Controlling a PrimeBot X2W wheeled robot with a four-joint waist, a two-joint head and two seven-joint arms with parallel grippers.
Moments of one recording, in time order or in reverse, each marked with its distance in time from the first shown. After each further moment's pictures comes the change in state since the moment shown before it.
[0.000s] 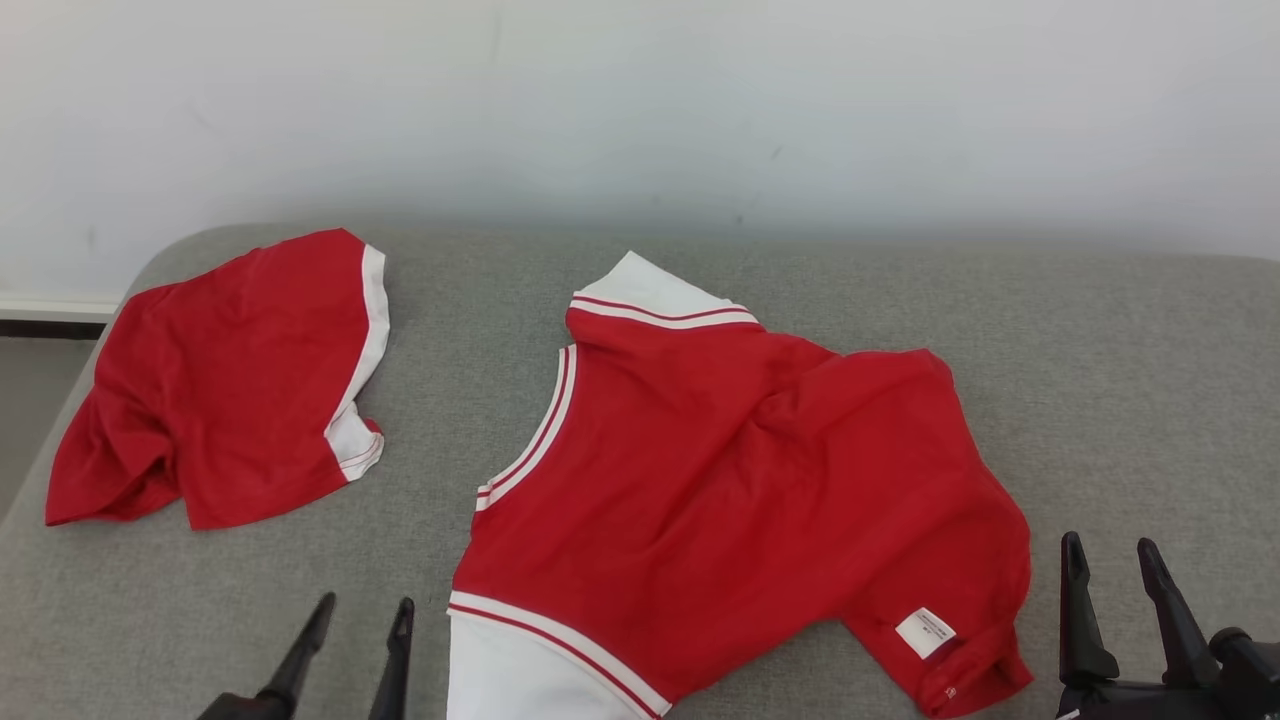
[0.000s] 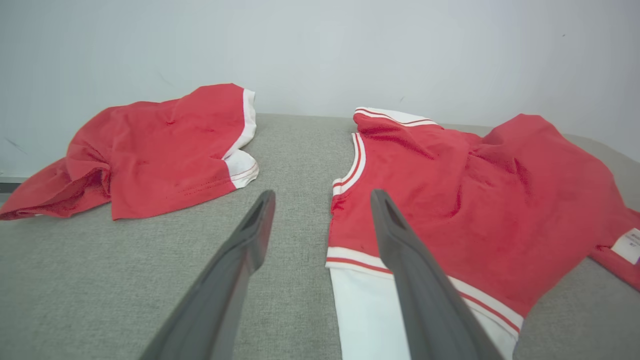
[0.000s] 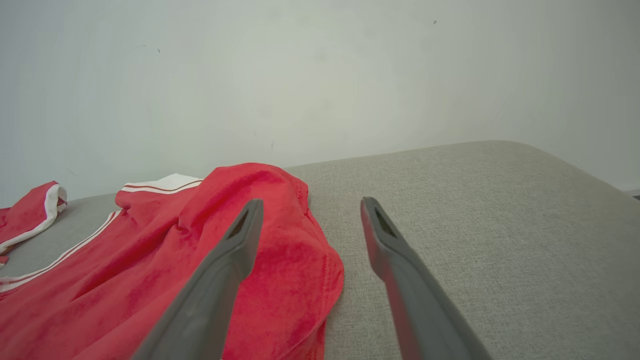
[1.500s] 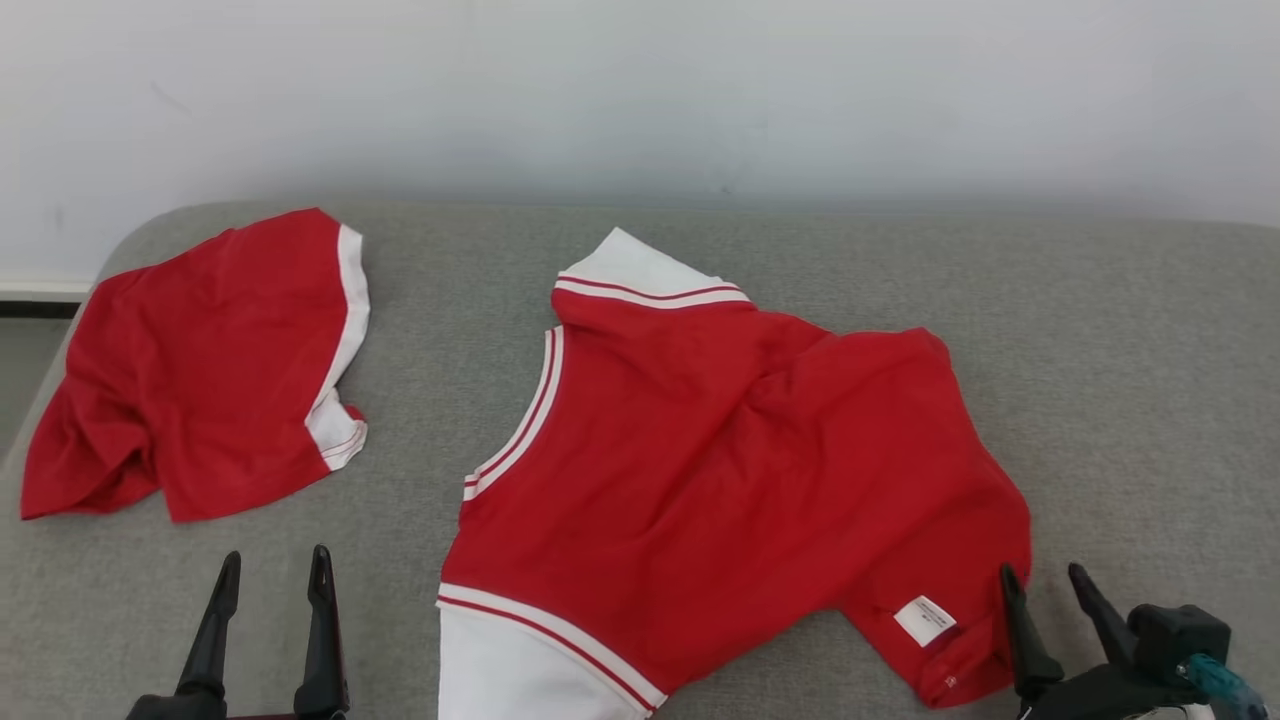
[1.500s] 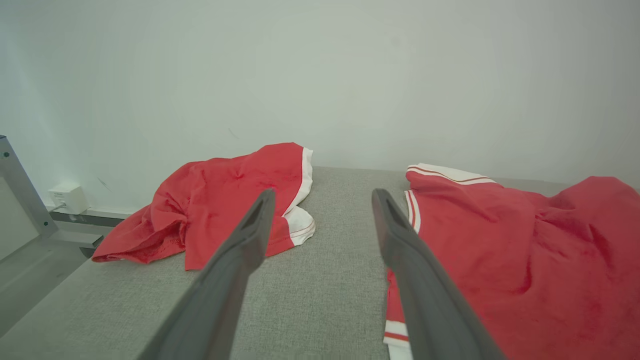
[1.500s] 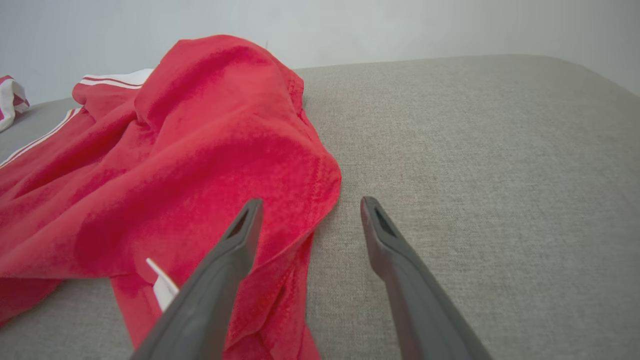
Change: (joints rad) left arm 0.076 -0.377 0.553 -0.061 0.463 -0.240 0.000; right arm -0.141 -0.089 0.160 0.315 0.044 0.000 0.039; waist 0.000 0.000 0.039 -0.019
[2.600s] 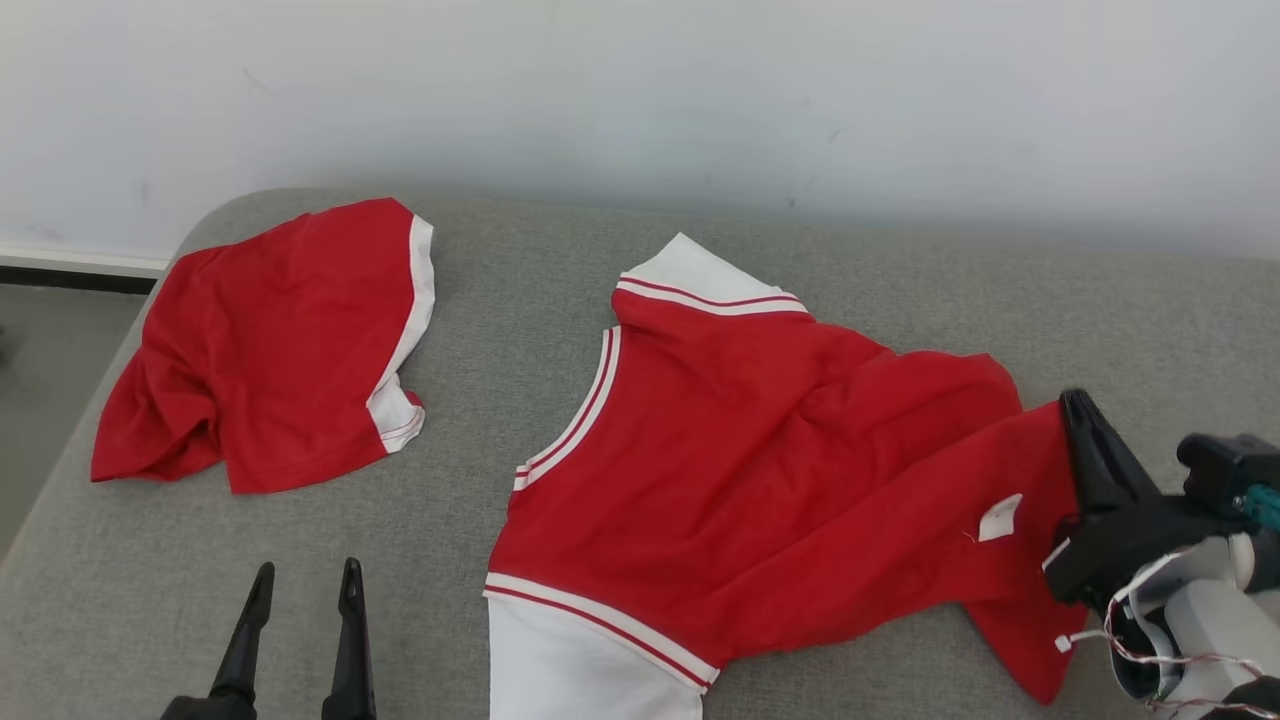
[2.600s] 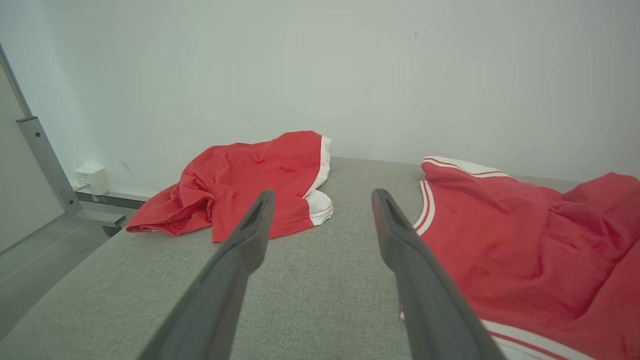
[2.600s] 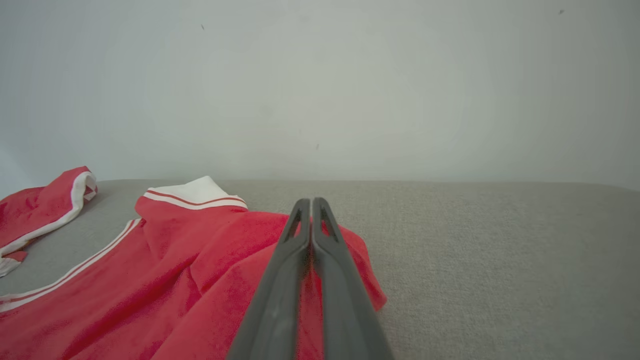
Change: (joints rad) left arm -0.001 -0.008 -0.031 0.032 -0.007 -0.008 0.000; right arm -0.309 -0.154 0.182 0.083 0.219 0.000 -0.036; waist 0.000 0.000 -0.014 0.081
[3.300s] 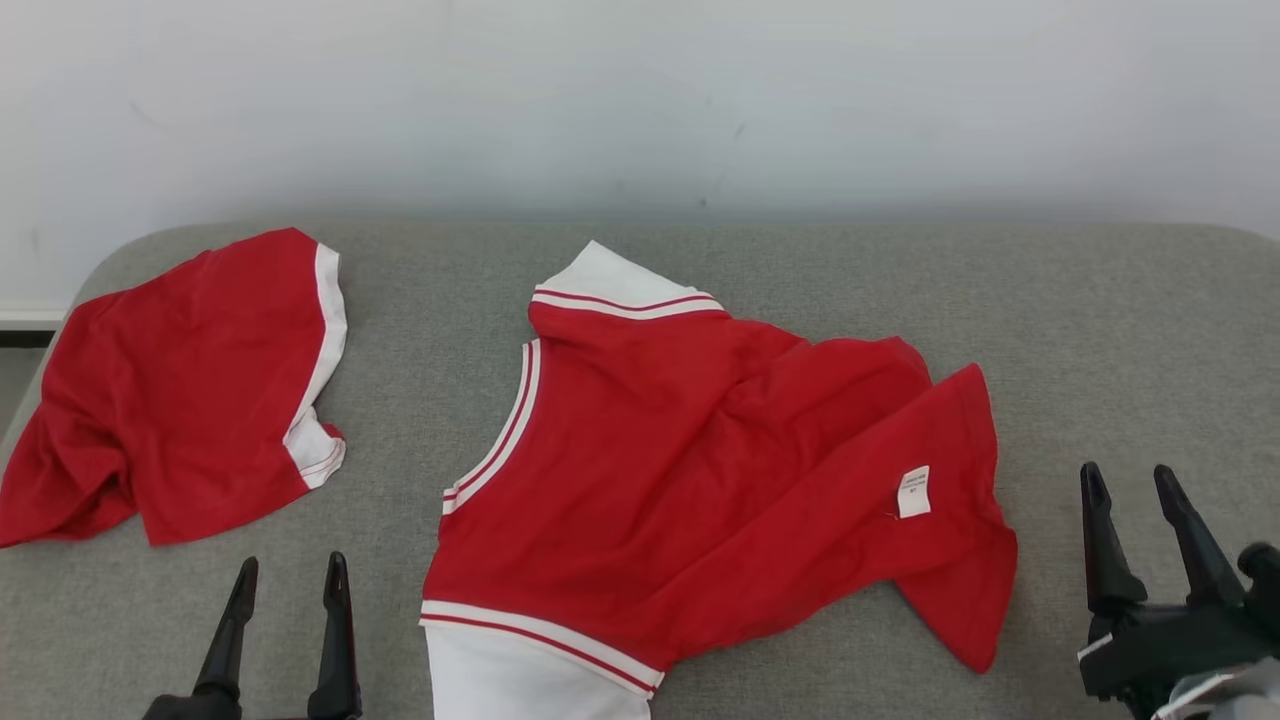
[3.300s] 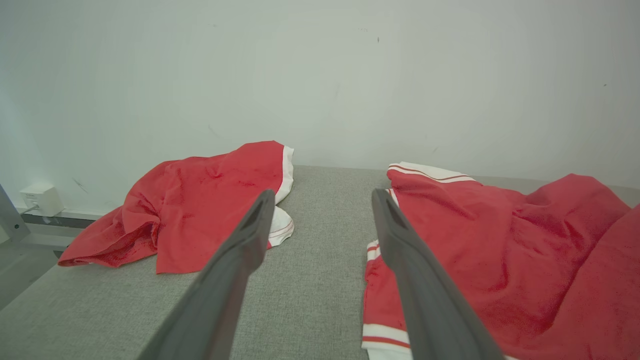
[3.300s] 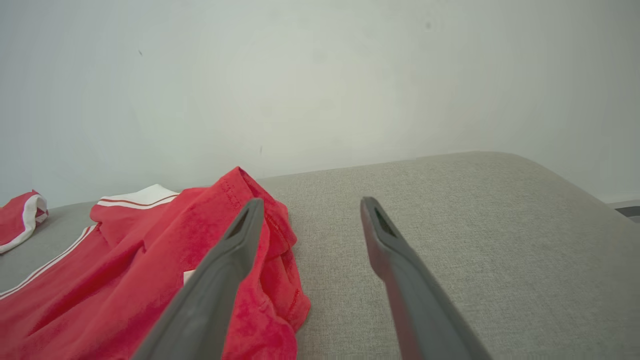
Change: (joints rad) left arm -0.002 0.000 0.015 -0.009 0.004 0.001 0.000; right arm 0.274 0.059 -0.205 -0.240 -0.081 0.000 -0.002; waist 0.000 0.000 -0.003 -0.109
